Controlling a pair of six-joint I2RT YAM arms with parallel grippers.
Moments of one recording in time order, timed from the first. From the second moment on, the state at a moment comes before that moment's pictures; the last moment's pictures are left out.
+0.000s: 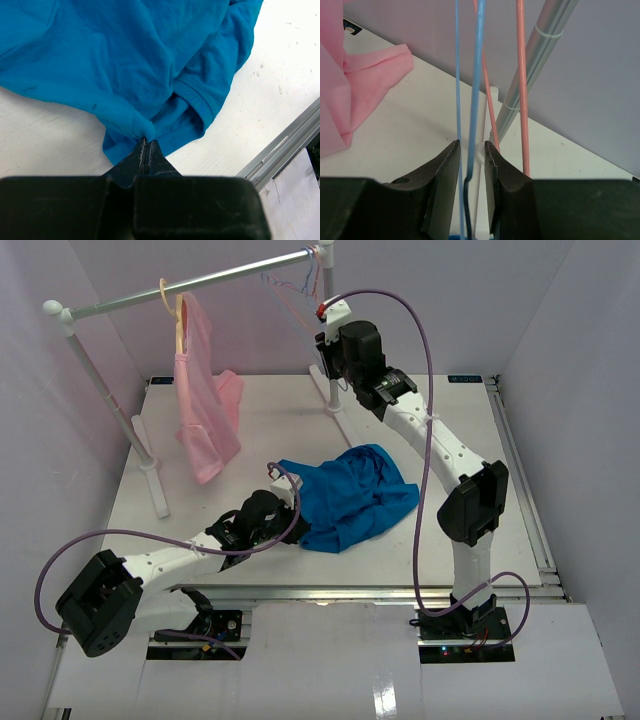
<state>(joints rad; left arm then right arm) -0.78 1.18 0.47 0.16 0.06 -0.45 0.63 2.00 2.11 -0.31 0.15 -0.14</state>
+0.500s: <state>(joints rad) -0.78 1.17 0.47 0.16 0.07 -0.45 0.63 2.00 2.18 -0.32 0.16 -0.16</state>
